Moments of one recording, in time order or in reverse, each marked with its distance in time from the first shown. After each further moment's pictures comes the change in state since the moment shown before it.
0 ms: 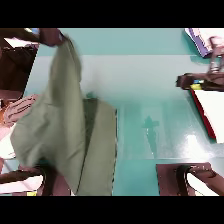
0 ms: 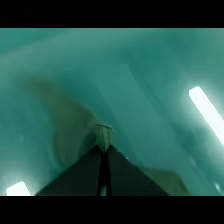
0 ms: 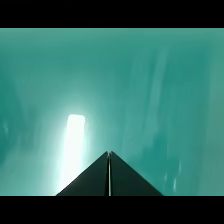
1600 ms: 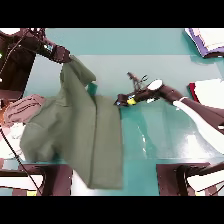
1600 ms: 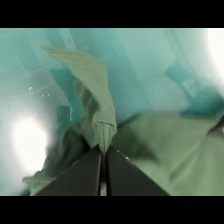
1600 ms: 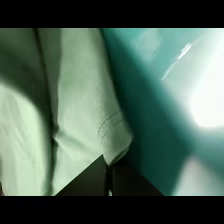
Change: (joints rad) left arm -0.001 -0.105 0.014 0.110 -0.119 0.003; right arm 0.290 -0.639 0.099 0.787 -0.102 -0.401
